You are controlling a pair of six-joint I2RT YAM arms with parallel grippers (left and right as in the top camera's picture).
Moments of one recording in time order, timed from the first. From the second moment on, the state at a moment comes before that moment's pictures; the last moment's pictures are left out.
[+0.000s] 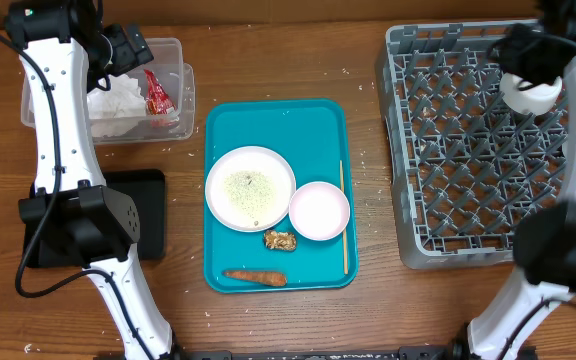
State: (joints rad) left arm 0.17 2.24 2.47 -1.38 0.04 -0.34; right arm -0.17 2.00 2.15 -1.22 -0.20 0.20
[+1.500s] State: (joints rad) left arm 0.17 2.24 2.47 -1.38 0.04 -0.34; right arm 0.72 2.06 1.55 -1.12 -0.17 0.28
